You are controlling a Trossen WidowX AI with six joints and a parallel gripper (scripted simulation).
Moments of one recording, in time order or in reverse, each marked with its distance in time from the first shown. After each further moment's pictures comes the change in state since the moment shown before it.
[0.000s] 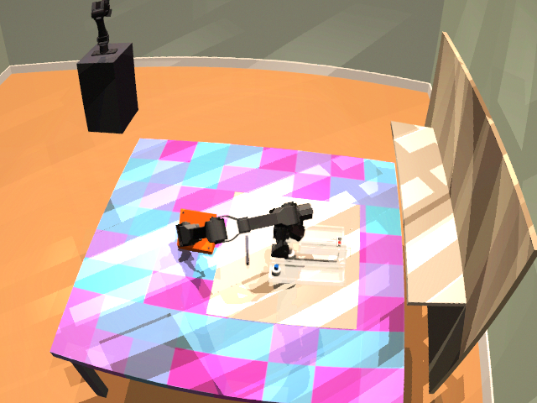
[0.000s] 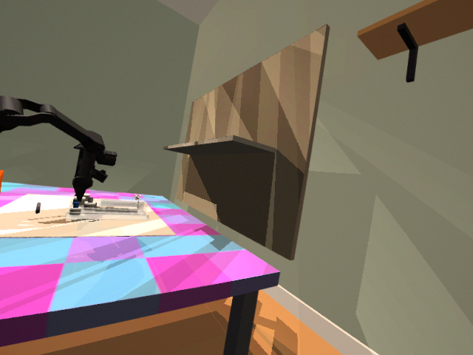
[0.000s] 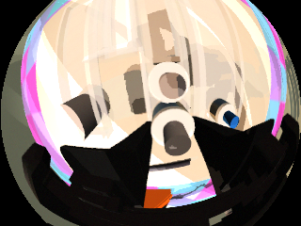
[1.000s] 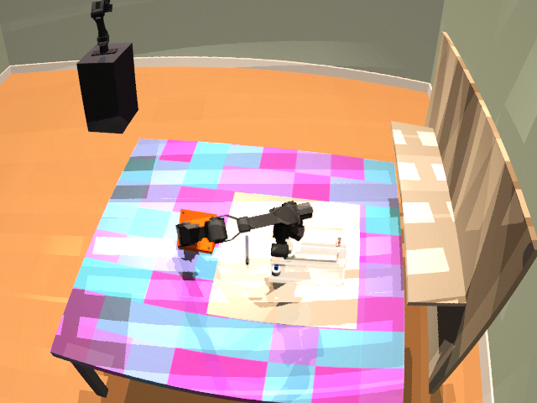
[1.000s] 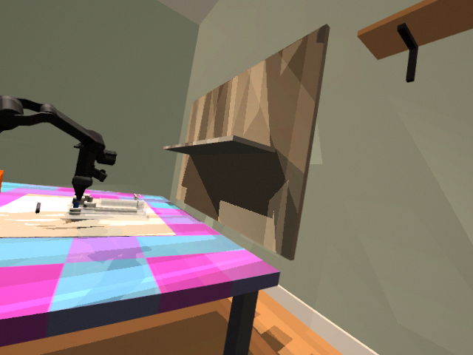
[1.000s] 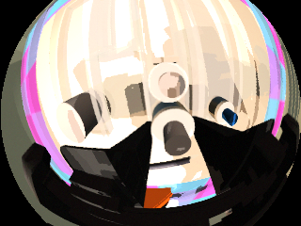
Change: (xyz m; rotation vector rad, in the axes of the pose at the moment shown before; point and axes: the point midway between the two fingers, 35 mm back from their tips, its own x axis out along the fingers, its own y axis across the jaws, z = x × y) arm -0.003 0.000 -0.002 0.004 0.005 -0.004
